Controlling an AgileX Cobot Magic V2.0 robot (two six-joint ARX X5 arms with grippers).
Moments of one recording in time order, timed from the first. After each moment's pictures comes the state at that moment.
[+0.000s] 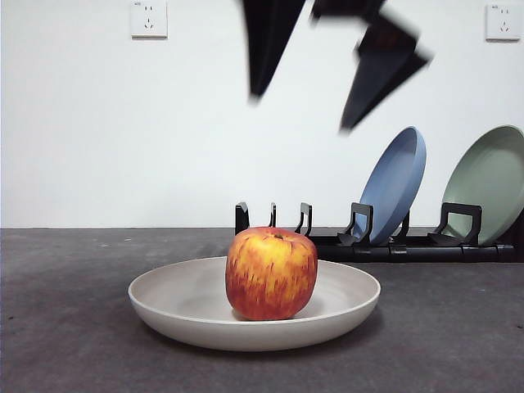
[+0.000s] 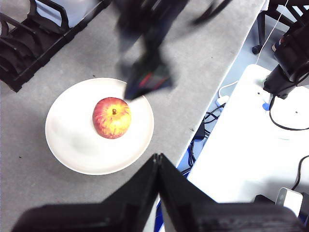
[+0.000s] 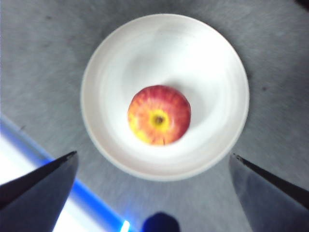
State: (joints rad) left arm -1.01 0.92 1.31 -1.10 0.02 -0.08; right arm 0.80 1.50 1.42 -1.05 -0.06 0.10
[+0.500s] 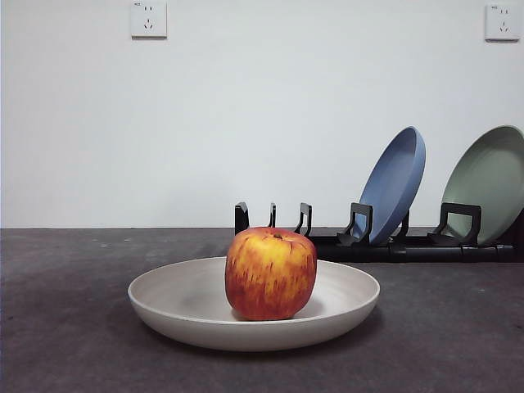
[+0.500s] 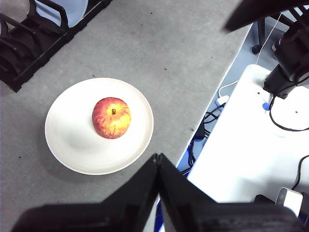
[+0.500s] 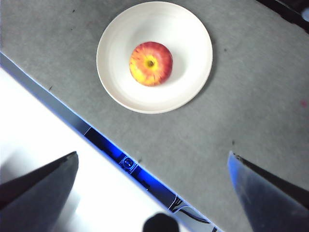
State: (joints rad) left arm -1.01 0.92 1.31 -1.10 0.02 -0.08; right arm 0.80 1.09 1.43 -1.35 -0.03 0.13
